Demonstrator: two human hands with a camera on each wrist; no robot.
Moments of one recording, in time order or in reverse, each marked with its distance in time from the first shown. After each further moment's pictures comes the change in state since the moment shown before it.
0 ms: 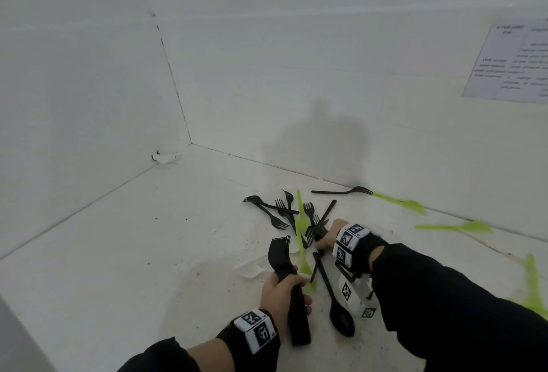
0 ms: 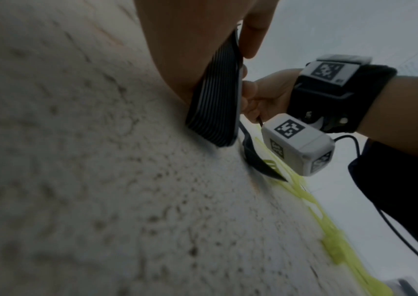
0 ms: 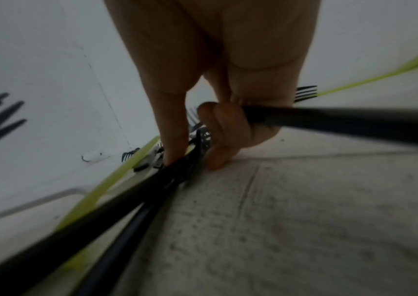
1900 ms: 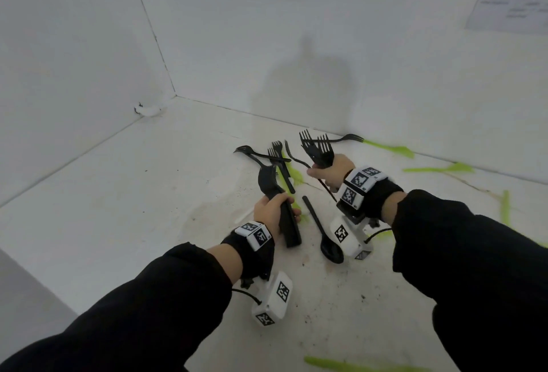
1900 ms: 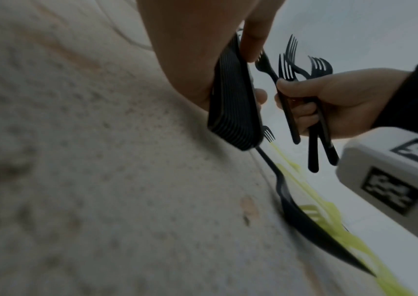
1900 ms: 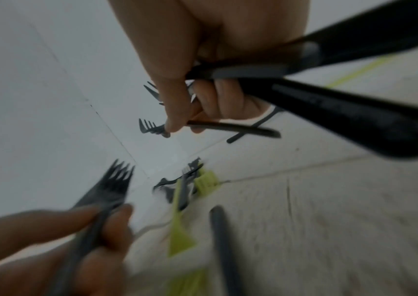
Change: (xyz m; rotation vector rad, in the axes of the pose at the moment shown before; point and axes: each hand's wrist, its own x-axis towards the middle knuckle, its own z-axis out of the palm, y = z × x) left_hand 0.042 0.013 0.007 -0.003 0.039 0.094; right_hand -0.025 0.004 -0.003 0.504 0.165 -0.182
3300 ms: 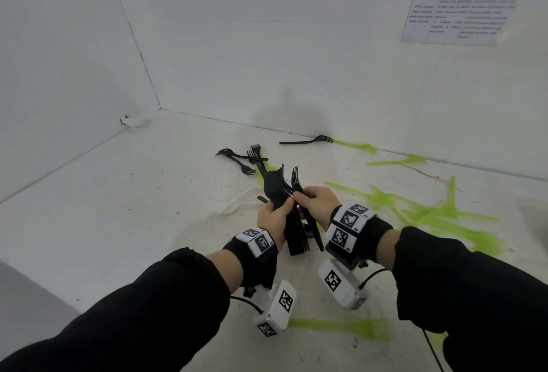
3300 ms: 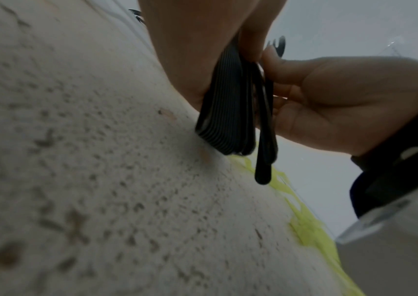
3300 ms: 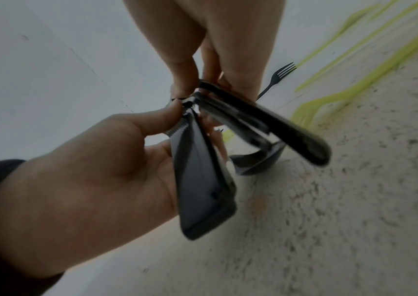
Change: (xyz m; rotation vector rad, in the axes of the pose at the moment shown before) left_hand -0.060 -0.039 0.023 0.038 -0.137 0.089; right_hand -0.094 0.043 0.032 0.330 0.064 -0.044
